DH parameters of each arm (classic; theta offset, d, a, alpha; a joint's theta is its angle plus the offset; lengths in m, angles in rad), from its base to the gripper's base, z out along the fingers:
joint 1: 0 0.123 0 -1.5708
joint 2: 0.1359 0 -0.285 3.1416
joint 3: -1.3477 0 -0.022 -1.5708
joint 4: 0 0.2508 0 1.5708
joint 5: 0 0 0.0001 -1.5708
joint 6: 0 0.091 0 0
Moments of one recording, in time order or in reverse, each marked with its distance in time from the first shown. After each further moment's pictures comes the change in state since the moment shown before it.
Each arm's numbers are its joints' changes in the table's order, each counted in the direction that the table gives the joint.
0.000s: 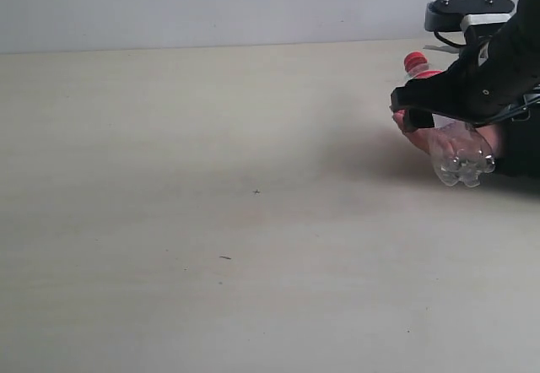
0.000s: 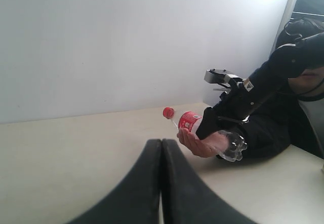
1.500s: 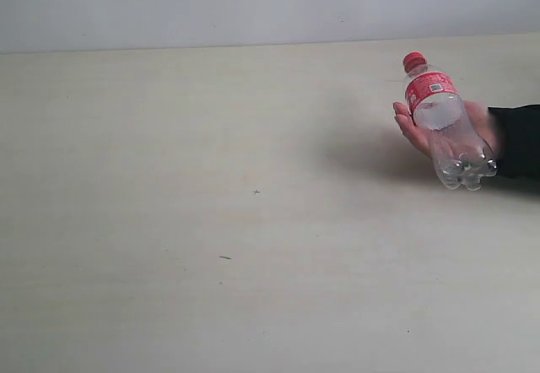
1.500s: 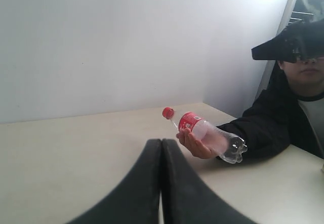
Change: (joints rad) left arm 0.000 0.000 0.000 0.000 0.000 0.000; right arm 0.000 -0.674 -0.168 0.245 0.153 -0.170
